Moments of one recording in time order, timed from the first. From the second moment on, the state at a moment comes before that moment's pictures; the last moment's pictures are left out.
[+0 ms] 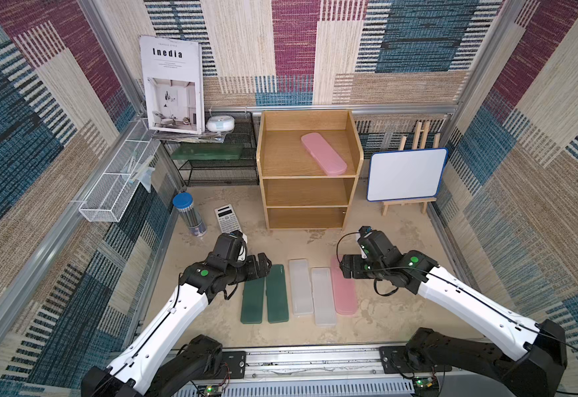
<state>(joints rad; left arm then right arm) -0.39 0.99 0.81 -0.73 0.18 -0.58 0.74 1.12 0.87 -0.77 0.11 0.64</state>
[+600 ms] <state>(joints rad) -0.39 1.00 0.81 -0.72 0.17 -0.59 0.84 1.30 0.70 -0.67 0.15 0.79</state>
